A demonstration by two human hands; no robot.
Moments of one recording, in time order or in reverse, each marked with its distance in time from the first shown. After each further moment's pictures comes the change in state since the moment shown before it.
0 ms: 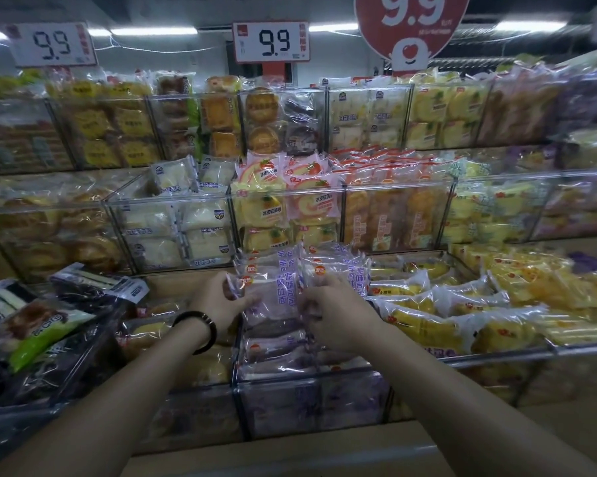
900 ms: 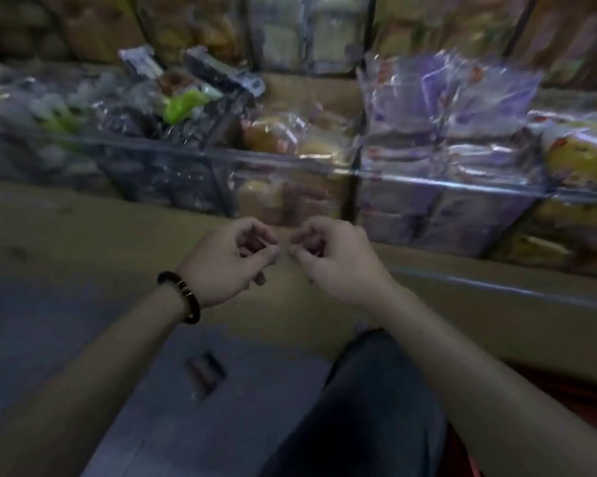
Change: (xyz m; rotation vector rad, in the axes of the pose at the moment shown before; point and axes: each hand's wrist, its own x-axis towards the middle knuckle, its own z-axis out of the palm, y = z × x) left_hand -0.270 -0.125 -0.061 -0.098 -0.100 -0.164; right_hand -0.132 -0.144 0.156 0.606 -0.152 -0.087
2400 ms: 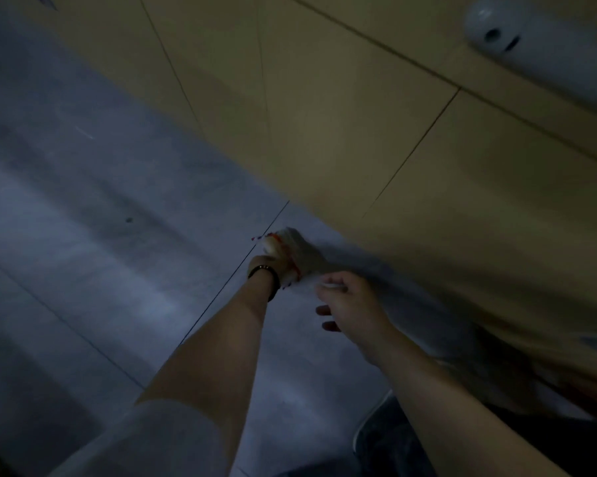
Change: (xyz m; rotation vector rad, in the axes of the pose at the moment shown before) left_hand 0.026 -0.628 0.145 -0.259 -0.058 -1.341; right_hand 0.012 0.161 0.402 0.339 -0.542 0.970
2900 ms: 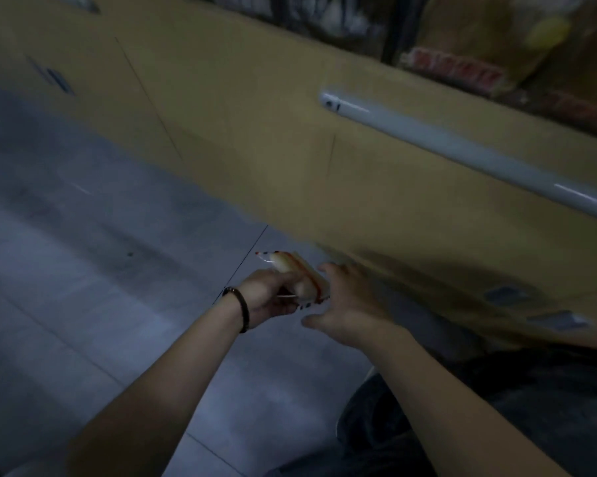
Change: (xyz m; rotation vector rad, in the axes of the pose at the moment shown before) left_hand -0.277 0.024 -0.014 -0.429 -0.420 0.283; right_hand -0.082 -0.003 -0.066 -0.800 0.091 -0.369
